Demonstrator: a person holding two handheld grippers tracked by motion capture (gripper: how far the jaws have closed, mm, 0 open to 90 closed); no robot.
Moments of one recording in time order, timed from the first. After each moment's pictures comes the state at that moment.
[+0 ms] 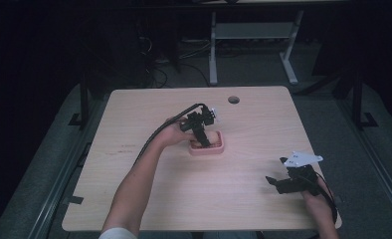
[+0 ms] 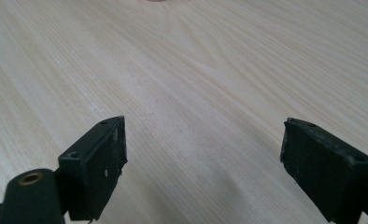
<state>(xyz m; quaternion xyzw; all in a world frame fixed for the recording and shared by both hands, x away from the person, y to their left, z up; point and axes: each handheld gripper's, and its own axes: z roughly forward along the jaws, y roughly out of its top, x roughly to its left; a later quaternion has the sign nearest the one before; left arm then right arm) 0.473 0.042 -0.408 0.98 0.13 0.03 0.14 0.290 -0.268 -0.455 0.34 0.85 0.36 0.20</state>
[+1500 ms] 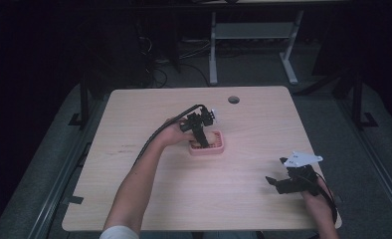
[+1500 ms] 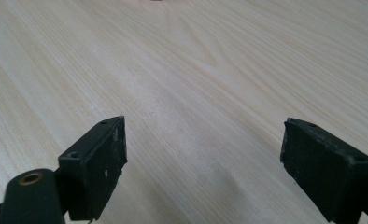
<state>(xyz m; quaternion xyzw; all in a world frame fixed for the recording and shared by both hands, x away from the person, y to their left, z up) 0.479 0.044 -0.417 0.98 0.14 0.03 0.13 0.290 -0.269 -0.455 0.34 0.85 0.35 0.20</state>
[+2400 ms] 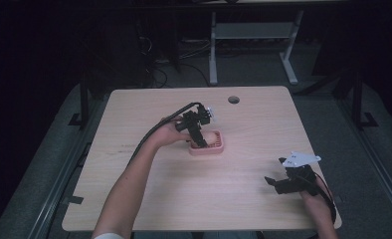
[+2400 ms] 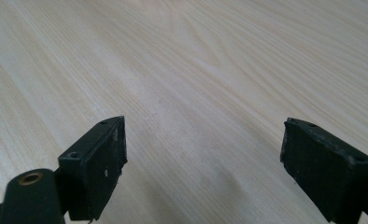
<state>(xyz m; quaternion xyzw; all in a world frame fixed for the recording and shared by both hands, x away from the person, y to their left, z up) 0.461 0.057 -0.390 0.98 0.13 0.04 0.15 0.291 -0.265 -0.456 0.33 0.85 0.35 0.20</state>
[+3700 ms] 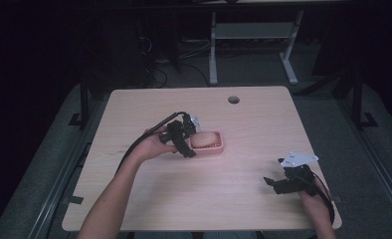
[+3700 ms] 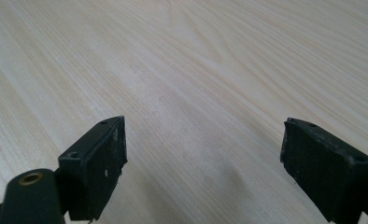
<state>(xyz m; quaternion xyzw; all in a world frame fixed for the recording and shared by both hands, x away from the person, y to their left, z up) 0.415 0.099 -0.385 0.97 0.14 0.05 0.17 0.292 -0.262 -0.458 0.34 0.85 0.34 0.19</state>
